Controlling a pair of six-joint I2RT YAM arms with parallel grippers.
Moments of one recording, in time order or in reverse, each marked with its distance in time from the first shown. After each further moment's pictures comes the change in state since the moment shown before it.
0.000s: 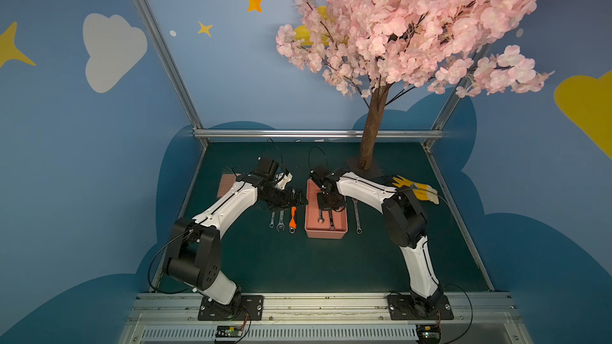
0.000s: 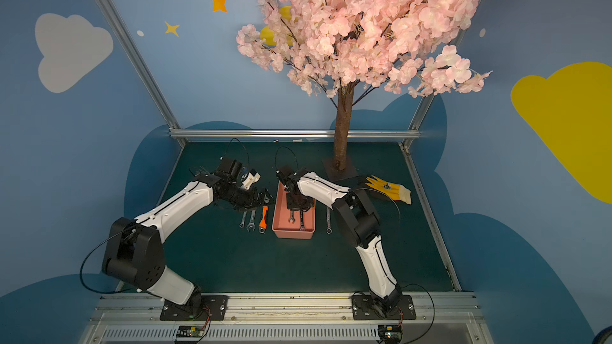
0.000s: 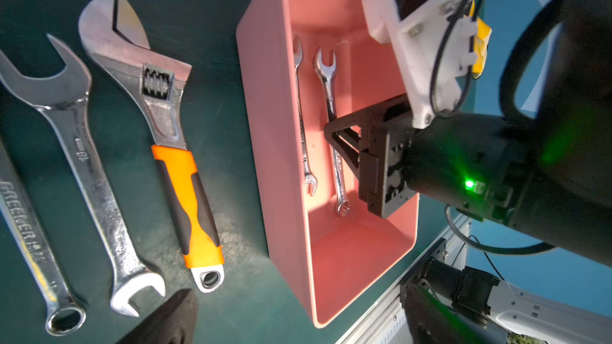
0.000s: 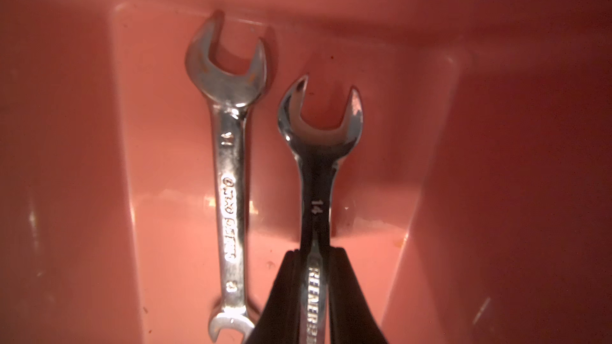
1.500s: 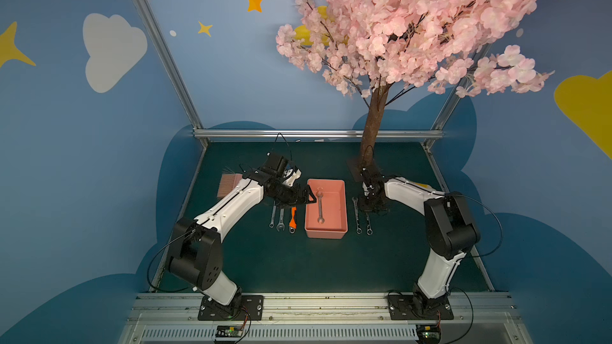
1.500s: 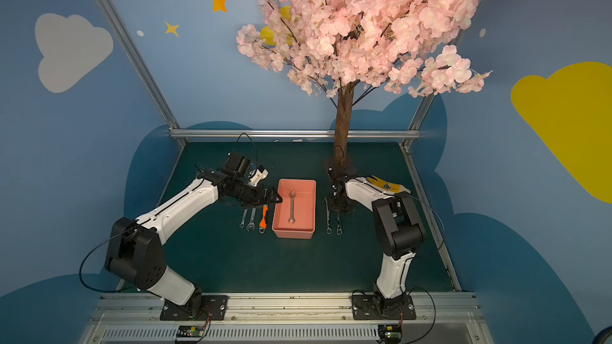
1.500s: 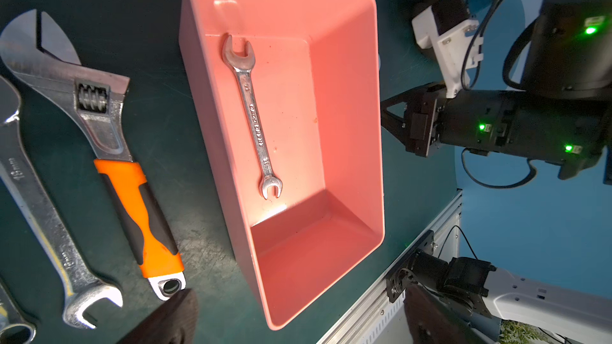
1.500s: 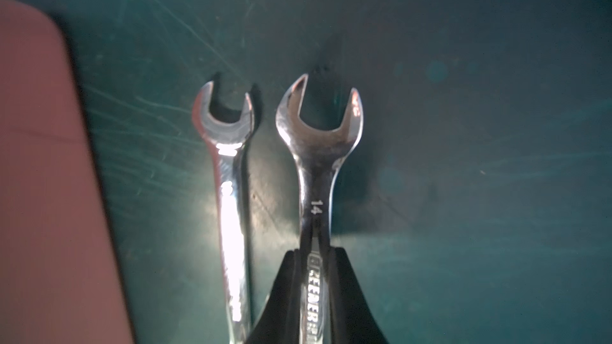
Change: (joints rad) left arm -0.082 0.014 0.093 -0.034 -0.014 -0.042; right arm -0.361 -0.293 -0.519 0.254 -0.100 -0.267
